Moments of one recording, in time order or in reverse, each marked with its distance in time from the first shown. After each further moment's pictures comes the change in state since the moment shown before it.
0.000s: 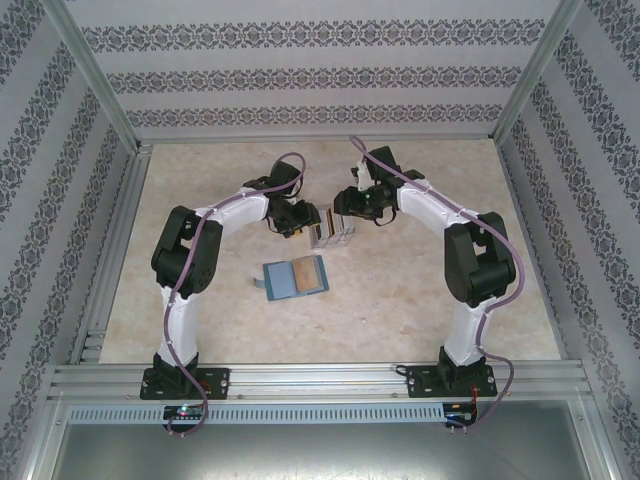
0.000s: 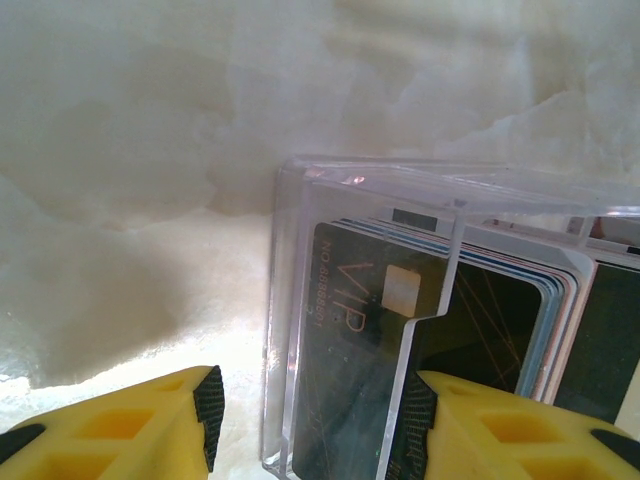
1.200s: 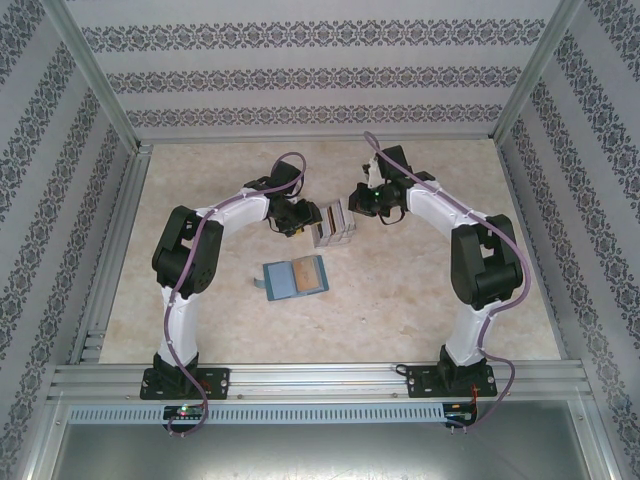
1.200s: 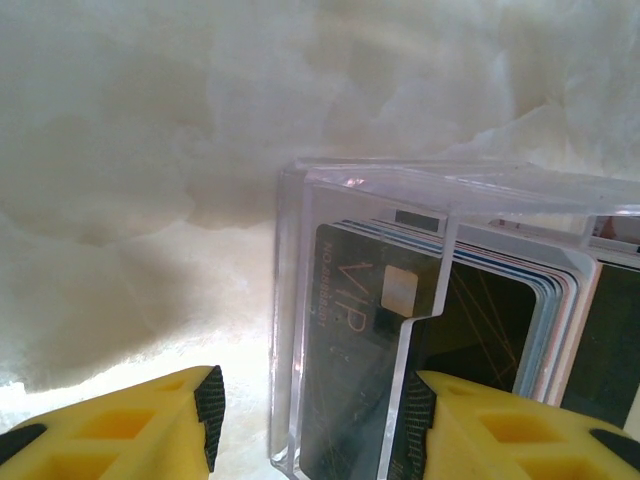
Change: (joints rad) left arm -0.004 0.003 -0.004 0.034 0.000 -0.023; right arm -0.053 -0.035 -0.048 0.060 -0.026 0.054
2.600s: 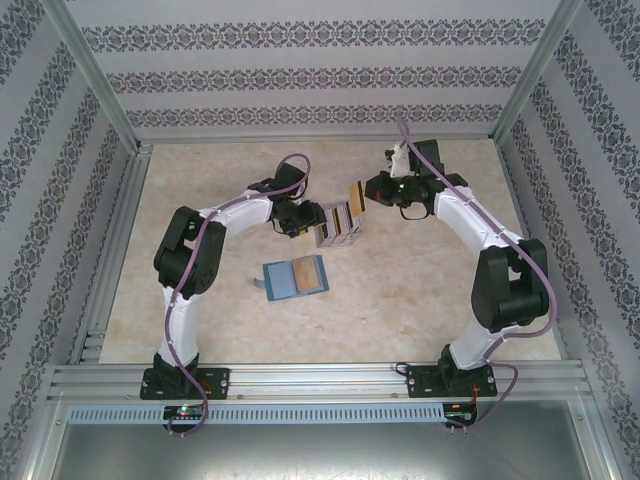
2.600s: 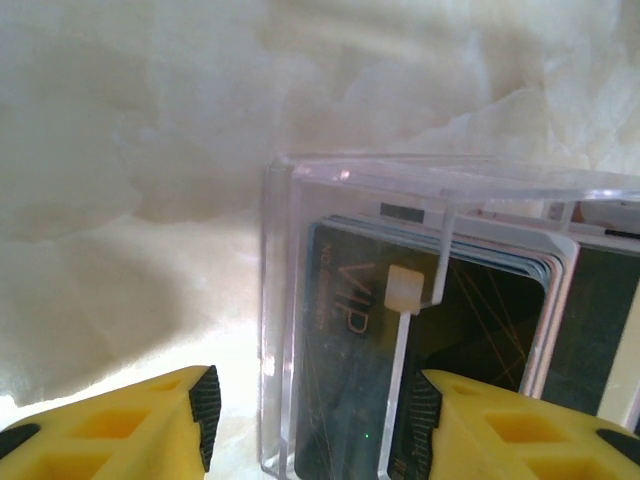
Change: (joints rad) left arm -0.022 -0.005 -0.005 0.023 -0.002 0.002; right arm -0.119 -0.196 -0.093 0.065 -0.133 -0.025
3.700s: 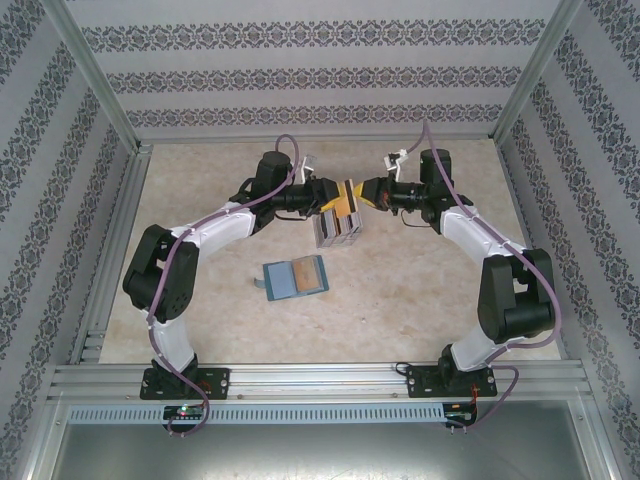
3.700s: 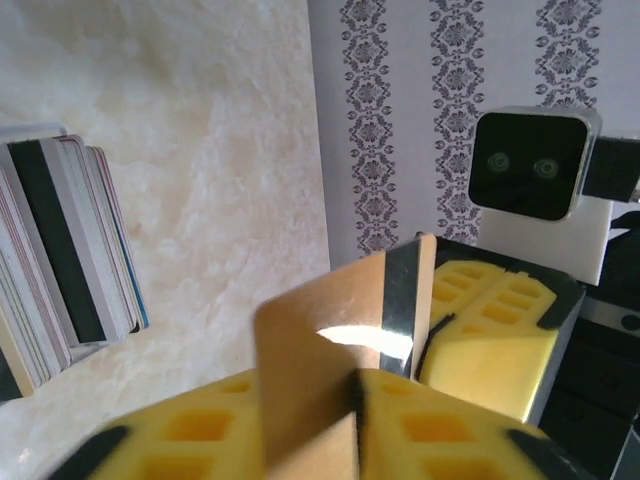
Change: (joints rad) left arm -0.009 -0.247 -0.231 0.647 0.383 -0.266; right arm -0.032 -0.073 -0.219 0.441 -0.434 0.346
